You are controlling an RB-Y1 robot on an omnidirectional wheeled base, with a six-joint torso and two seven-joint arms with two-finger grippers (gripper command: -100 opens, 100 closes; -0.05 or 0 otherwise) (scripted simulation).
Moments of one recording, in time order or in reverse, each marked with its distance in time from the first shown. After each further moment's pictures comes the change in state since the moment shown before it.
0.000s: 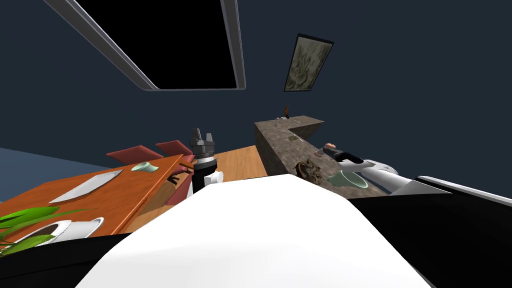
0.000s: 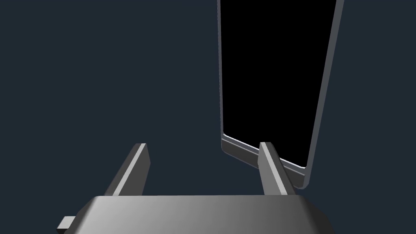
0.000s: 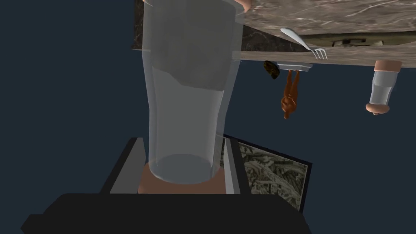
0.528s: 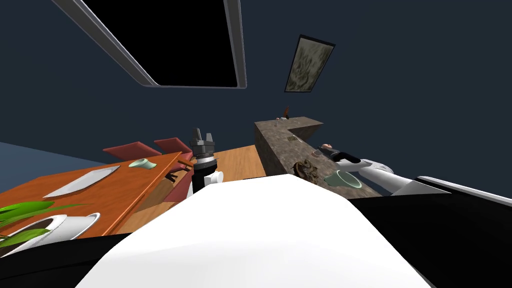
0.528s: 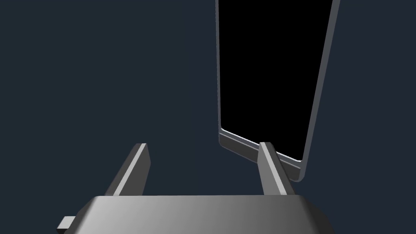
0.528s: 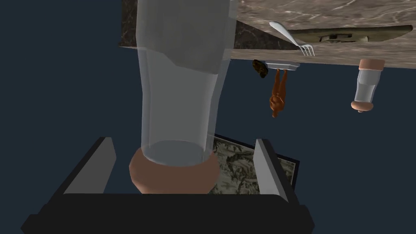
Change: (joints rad) left arm 0.000 0.000 0.000 0.000 0.000 0.000 0.000; right arm 0.005 -0.002 0.011 -0.045 -0.015 0.004 0.011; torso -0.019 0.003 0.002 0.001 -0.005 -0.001
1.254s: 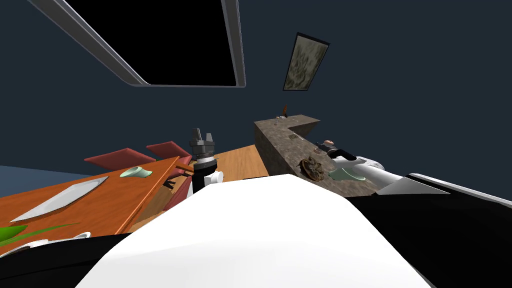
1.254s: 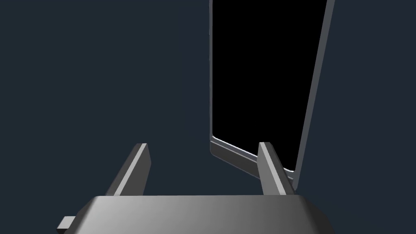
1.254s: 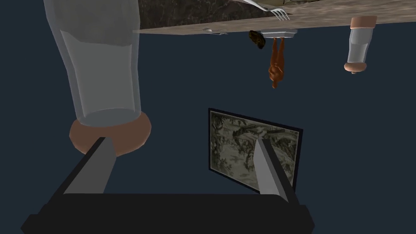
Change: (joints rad) left arm 0.000 0.000 0.000 0.000 0.000 0.000 0.000; right arm -0.063 0.033 -0.030 0.013 0.002 -0.063 -0.025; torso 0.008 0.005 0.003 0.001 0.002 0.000
